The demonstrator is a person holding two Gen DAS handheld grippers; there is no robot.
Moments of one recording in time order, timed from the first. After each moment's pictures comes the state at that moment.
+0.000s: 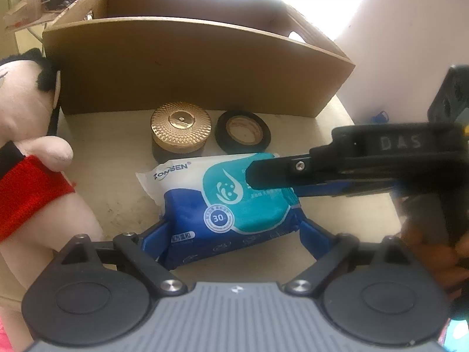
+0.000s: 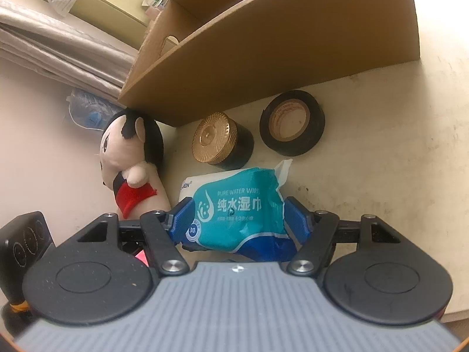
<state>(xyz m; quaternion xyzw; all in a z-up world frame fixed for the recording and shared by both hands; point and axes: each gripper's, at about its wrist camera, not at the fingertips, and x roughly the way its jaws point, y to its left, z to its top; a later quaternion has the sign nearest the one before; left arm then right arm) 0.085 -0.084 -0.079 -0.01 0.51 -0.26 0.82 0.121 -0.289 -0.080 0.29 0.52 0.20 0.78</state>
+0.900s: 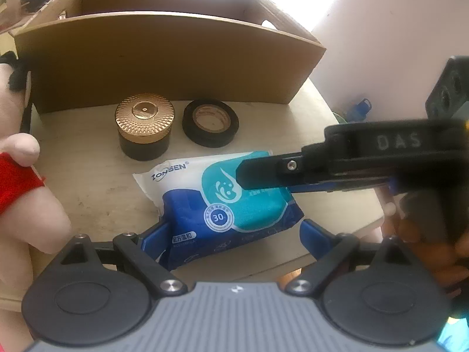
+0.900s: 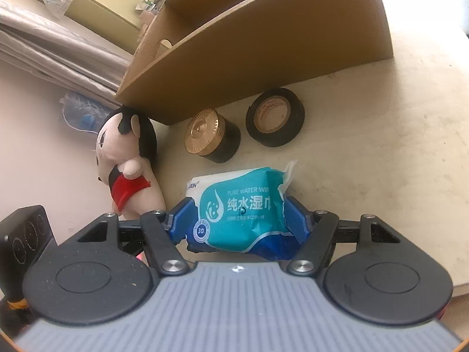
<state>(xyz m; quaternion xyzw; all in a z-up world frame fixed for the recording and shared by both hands) 0.073 -0.100 -0.079 0.00 0.52 -0.30 0.80 0.098 -0.302 -0.070 0.28 0.52 0.18 0.79</state>
